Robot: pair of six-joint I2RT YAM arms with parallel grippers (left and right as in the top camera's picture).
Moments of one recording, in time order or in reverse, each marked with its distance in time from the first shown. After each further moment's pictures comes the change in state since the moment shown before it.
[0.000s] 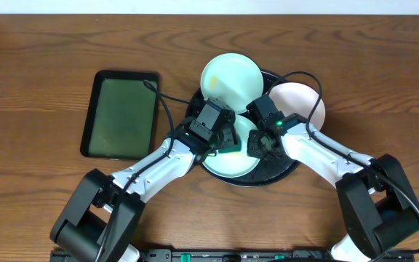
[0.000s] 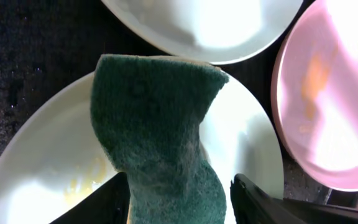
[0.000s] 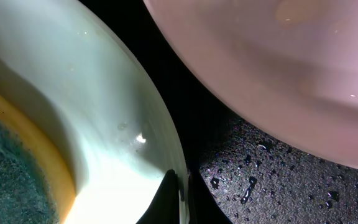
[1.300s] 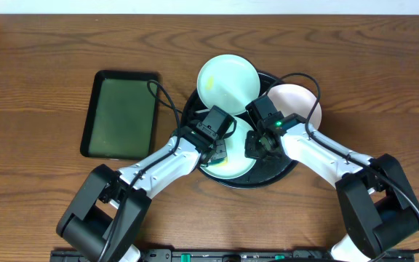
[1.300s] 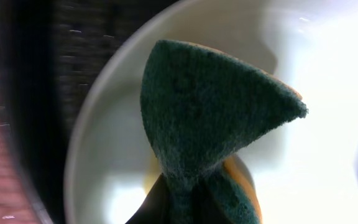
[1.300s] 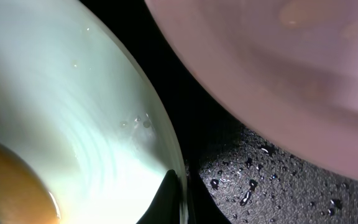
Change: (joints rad) left arm -0.021 0.037 0.032 -0.298 -0.172 -0.015; right arm 0.001 0.000 0.000 0.003 -0.054 -0.004
